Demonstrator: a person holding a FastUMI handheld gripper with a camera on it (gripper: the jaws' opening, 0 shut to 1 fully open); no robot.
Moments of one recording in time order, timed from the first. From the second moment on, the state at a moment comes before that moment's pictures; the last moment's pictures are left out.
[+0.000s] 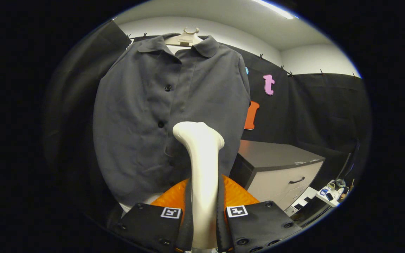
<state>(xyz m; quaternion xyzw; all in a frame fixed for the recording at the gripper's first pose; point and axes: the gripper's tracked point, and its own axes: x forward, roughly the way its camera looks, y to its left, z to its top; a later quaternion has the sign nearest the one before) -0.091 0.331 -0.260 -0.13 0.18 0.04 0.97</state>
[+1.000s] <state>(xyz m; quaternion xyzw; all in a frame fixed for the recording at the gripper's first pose) -0.129 0.321 -0.298 -0.13 0.24 0.04 0.96</state>
